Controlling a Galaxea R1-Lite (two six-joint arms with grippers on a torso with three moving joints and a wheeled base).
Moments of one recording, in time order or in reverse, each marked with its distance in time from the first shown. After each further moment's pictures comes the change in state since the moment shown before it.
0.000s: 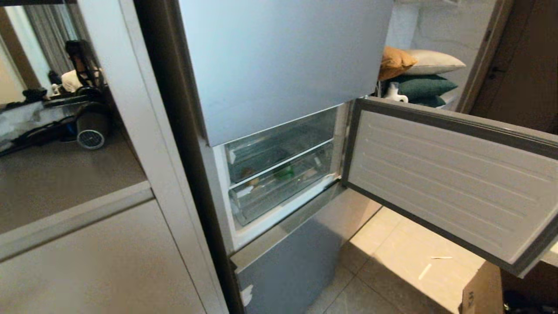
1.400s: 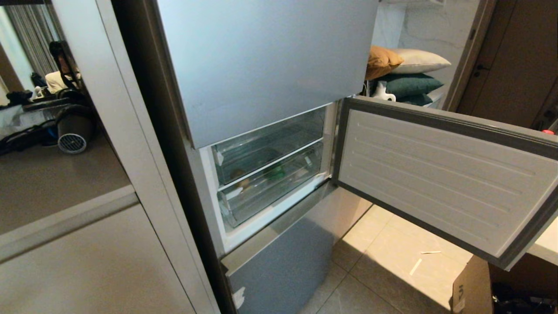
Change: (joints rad) left arm 0.000 0.000 0.000 0.000 0.000 0.000; right arm -1.063 1.281 -0.506 -0.568 0.209 0.423
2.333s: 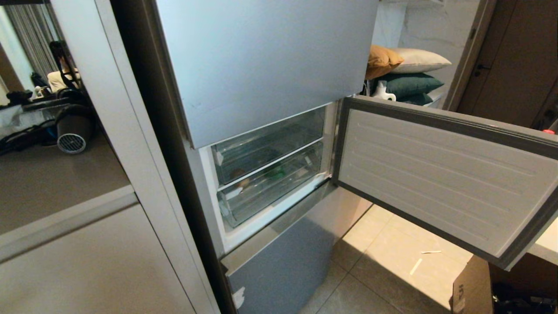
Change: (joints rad) left arm 0.000 0.000 0.000 0.000 0.000 0.000; right arm 0.093 0.516 -0.371 -0.058 0.172 -0.039
